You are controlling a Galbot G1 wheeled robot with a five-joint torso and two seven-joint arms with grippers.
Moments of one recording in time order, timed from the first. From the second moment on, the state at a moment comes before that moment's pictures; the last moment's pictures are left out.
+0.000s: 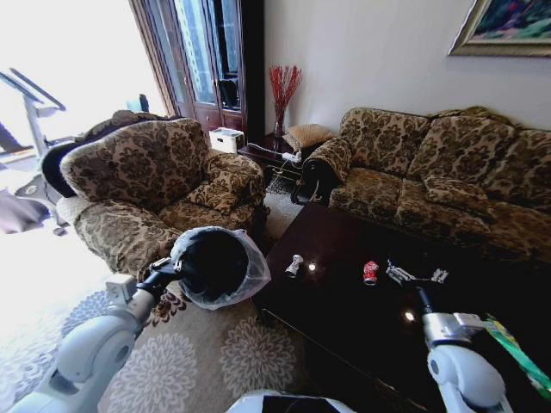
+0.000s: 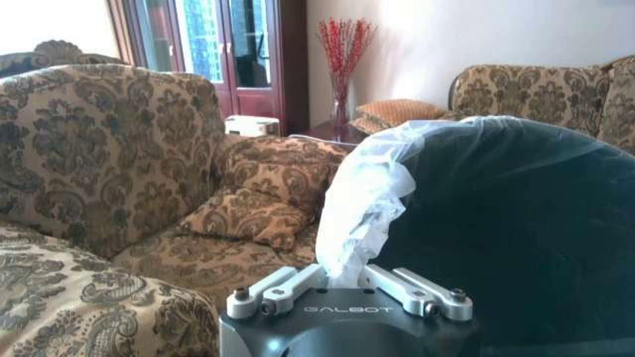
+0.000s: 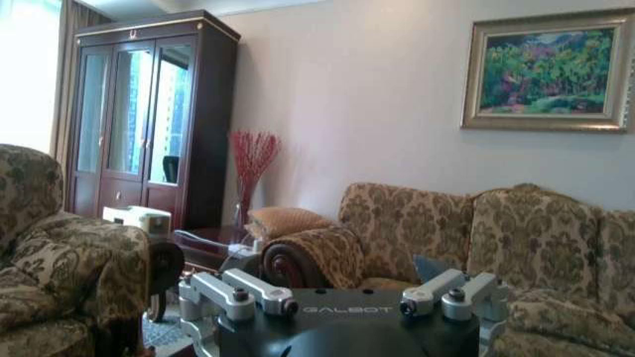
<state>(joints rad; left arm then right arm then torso) 1.66 -0.98 -0.87 -2.36 -0.68 0.46 -0.09 -1.59 1.31 0.89 2.12 0.32 0.00 -0.07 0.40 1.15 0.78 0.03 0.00</state>
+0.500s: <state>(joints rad) 1.66 -0.98 -0.87 -2.36 -0.68 0.46 -0.09 -1.59 1.31 0.89 2.12 0.32 0.00 -0.07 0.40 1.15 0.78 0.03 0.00</state>
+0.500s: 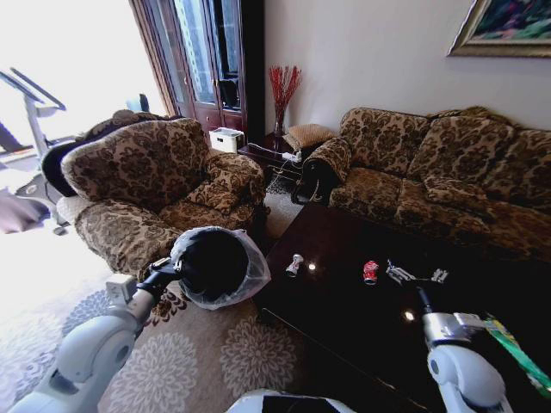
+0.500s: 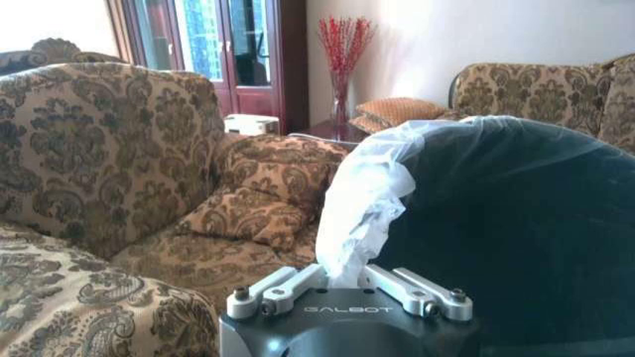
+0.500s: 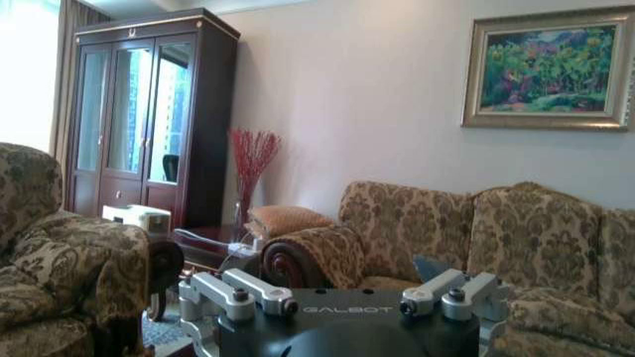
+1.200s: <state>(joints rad) 1.66 -0.98 -0.87 -2.36 -0.68 0.46 -0.09 -1.59 1.31 0.89 2.12 0.32 0.00 -0.07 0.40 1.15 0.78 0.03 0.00</state>
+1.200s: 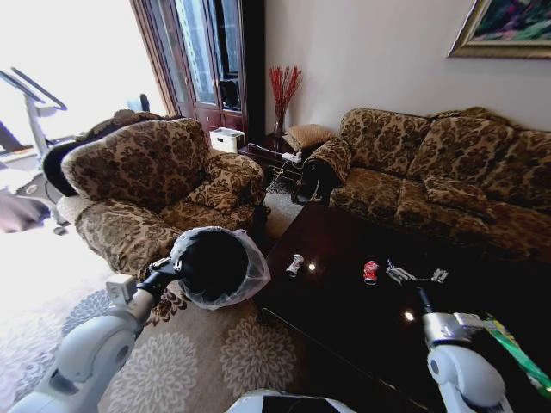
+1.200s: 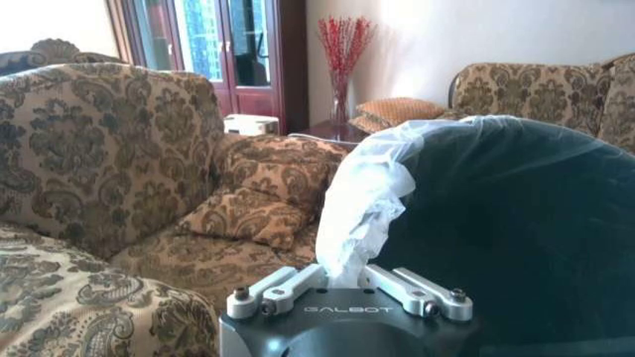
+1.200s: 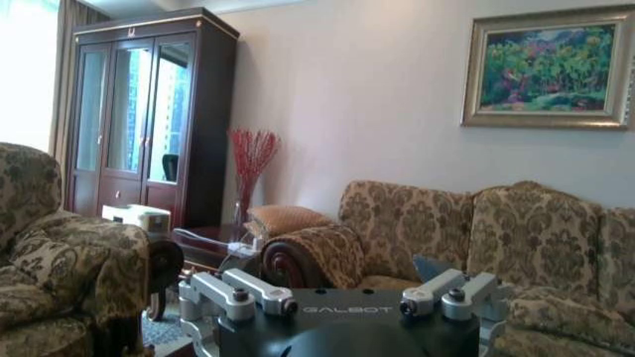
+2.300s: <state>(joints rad) 1.58 -0.93 -0.91 -2.18 -0.61 0.32 -0.09 -1.47 1.23 0.72 2.15 0.54 -0.27 -0.02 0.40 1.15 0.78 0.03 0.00</state>
